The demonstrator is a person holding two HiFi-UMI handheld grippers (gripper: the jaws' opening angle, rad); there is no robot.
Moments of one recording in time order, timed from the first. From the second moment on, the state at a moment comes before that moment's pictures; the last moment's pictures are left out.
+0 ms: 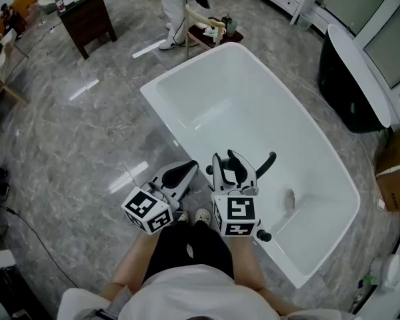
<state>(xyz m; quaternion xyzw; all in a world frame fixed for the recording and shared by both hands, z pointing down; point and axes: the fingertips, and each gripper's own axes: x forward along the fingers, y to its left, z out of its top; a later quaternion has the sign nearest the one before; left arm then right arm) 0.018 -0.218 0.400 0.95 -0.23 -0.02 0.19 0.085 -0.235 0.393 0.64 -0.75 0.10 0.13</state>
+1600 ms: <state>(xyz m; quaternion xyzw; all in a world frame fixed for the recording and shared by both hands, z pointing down) -0.219 -0.198 0.363 0.82 -0.54 -0.11 0.15 -0.186 -0.231 0.337 0.32 -0.94 0.00 0.13</state>
